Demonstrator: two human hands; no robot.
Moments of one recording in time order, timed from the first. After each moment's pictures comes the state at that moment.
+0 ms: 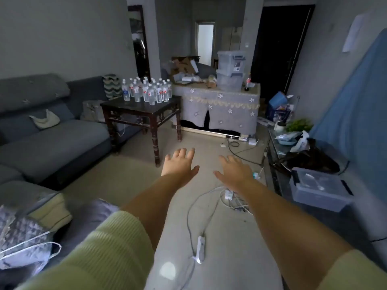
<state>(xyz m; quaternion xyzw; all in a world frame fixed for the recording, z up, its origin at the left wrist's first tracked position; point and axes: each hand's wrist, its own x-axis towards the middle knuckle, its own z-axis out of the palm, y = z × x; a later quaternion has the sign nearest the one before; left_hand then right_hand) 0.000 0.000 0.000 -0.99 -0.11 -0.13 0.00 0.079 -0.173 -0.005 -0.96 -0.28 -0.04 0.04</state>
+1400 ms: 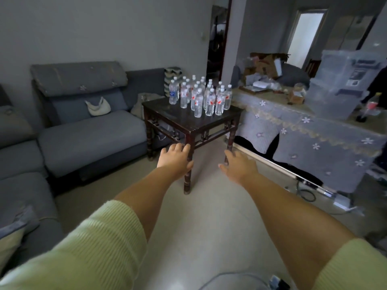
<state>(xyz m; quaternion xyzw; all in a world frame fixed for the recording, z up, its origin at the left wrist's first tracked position) 0.494 0.330 -0.014 -0.93 -0.35 -0.08 0.03 0.659 0.198 -0.019 -0.89 -0.45 0.00 0.03</state>
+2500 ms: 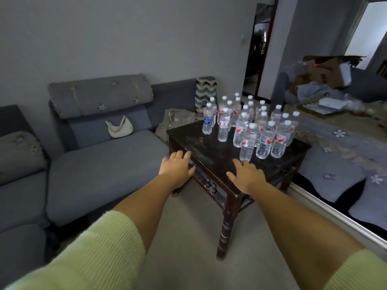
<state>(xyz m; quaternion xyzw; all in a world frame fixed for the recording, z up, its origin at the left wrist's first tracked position) 0.668 0.820 -0.014 -0.91 -0.42 -0.06 0.01 0.867 0.704 -0.031 -0.86 -0.50 0.06 0.02</state>
